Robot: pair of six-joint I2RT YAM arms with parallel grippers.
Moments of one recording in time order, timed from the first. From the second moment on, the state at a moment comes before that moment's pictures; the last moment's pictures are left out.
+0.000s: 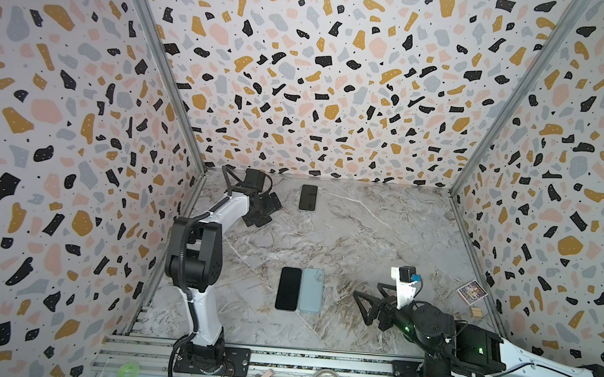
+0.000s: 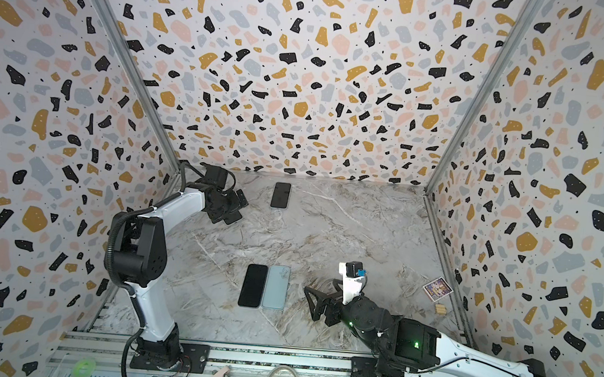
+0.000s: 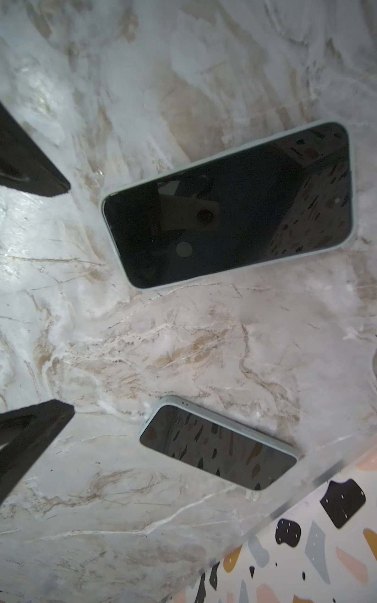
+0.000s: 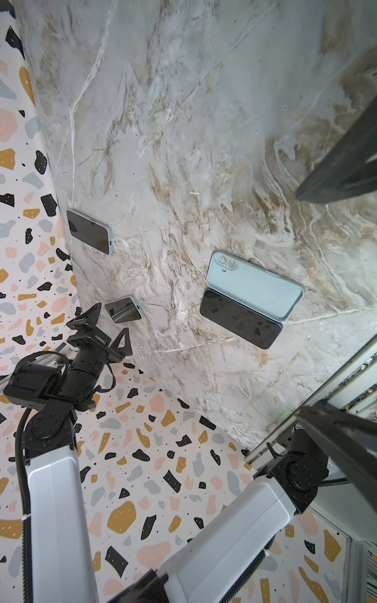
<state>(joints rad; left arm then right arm) -0.12 1.94 1.48 -0.59 0.11 -0.67 1.34 0.53 0.59 -0.46 0.51 0.72</state>
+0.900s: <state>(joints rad) -0.07 2.16 1.69 -0.79 0.07 -0.68 1.34 0.52 0.53 -0.42 0.54 0.72</state>
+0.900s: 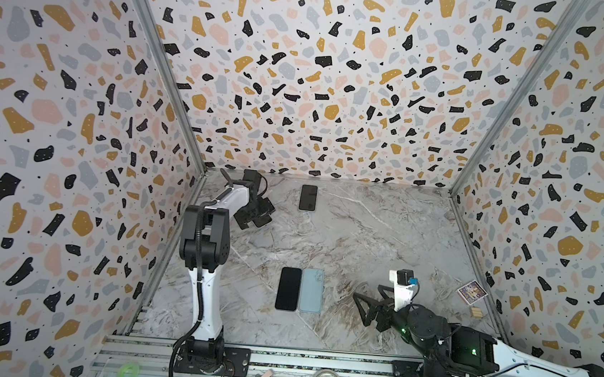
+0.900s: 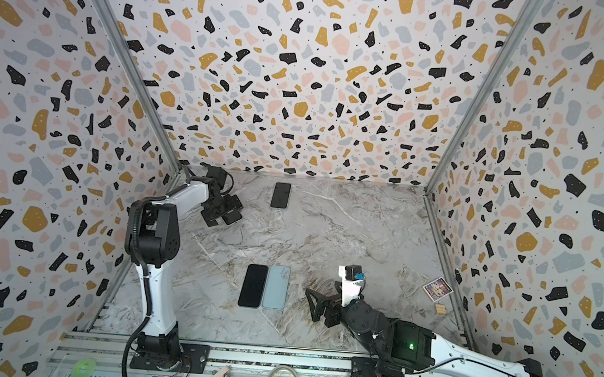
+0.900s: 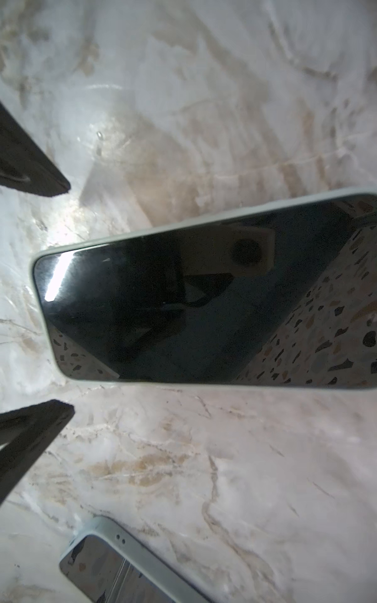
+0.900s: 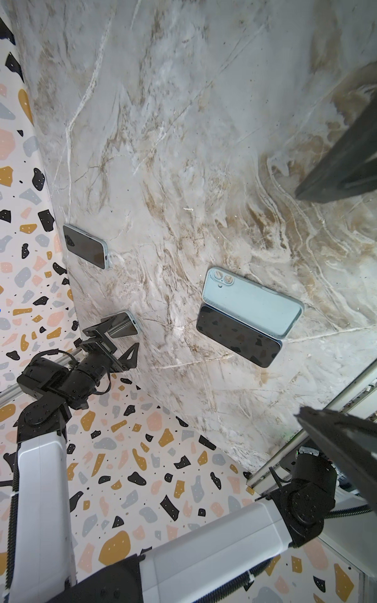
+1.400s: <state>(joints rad) -0.07 2.23 1.78 -0.85 0.02 -0.66 1.34 0.55 0.52 -0.38 0.54 0.72</state>
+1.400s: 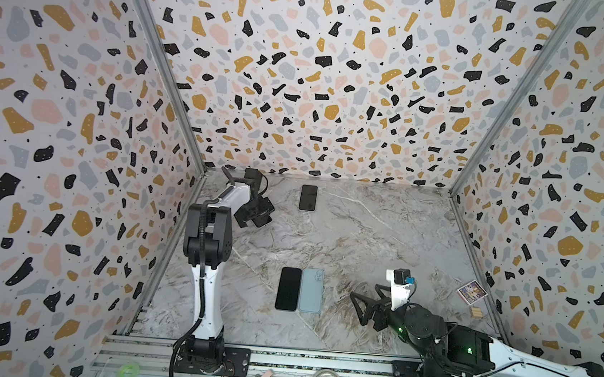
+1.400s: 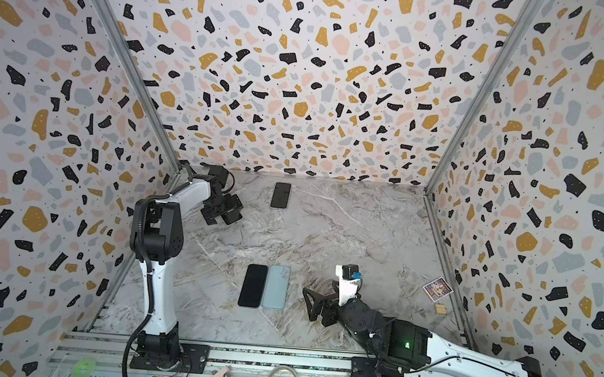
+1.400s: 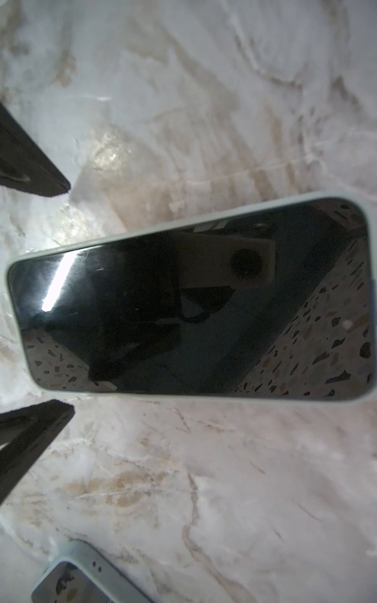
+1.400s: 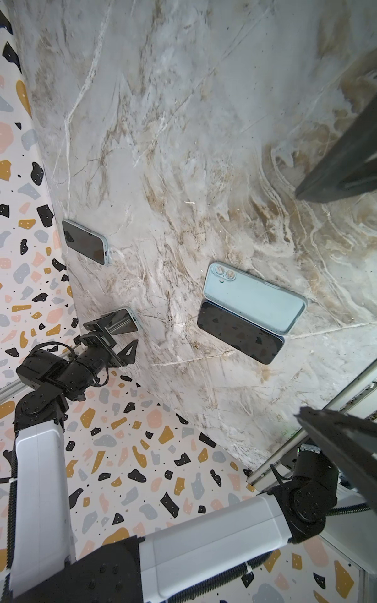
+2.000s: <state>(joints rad) -0.07 2.25 1.80 -0.84 0.03 -0.64 1.33 0.56 0.48 -0.32 0.52 0.70</state>
